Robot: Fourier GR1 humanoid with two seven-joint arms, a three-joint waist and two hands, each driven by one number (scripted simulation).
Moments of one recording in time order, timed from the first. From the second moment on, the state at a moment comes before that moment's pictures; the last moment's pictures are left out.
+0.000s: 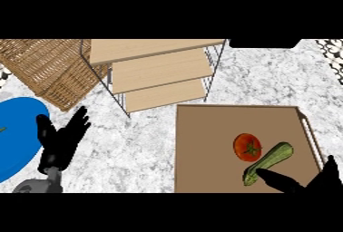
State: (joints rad) left arm -0.05 0.30 -0.09 -1.36 0.27 0.11 0.25; right arm 0.25 0.00 0.11 -1.98 1.04 -0.29 1.25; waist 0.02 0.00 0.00
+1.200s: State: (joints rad) left arm -0.04 0.29 -0.05 -1.34 0.26 0.09 0.24; right arm 0.08 0.00 0.04 -1.67 1.08 -0.32 1.21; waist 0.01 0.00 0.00
